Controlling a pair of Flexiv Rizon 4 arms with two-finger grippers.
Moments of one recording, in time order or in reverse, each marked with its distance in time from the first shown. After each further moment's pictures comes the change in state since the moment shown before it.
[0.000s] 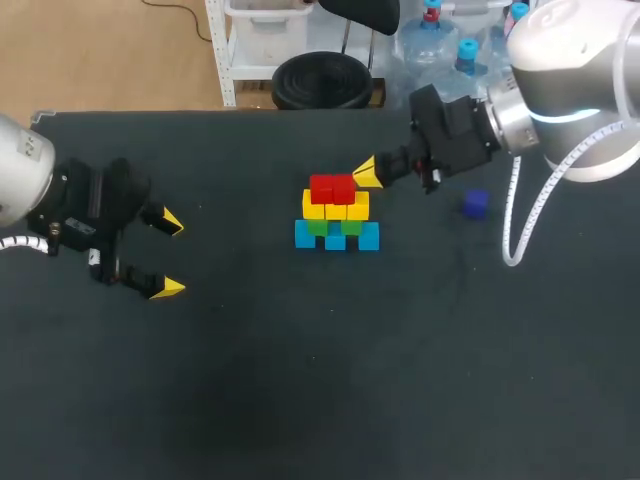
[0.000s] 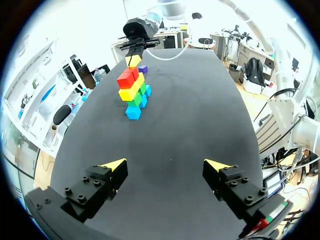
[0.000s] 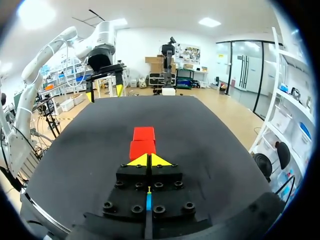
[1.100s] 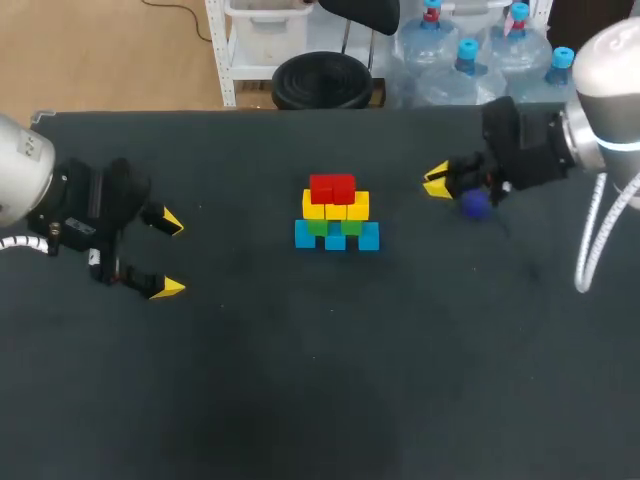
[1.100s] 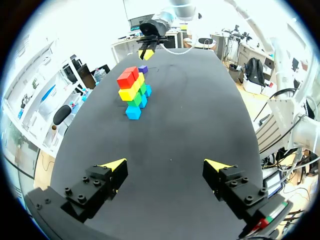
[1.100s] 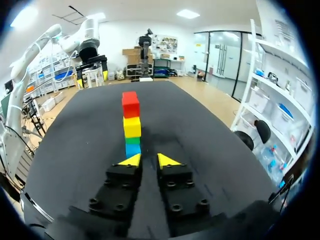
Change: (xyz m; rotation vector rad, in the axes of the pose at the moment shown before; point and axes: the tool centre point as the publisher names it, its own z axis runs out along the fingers) left arm 0.000 0.000 0.000 0.000 0.000 0.000; right arm 0.065 -0.001 -0.085 0.207 0.083 0.101
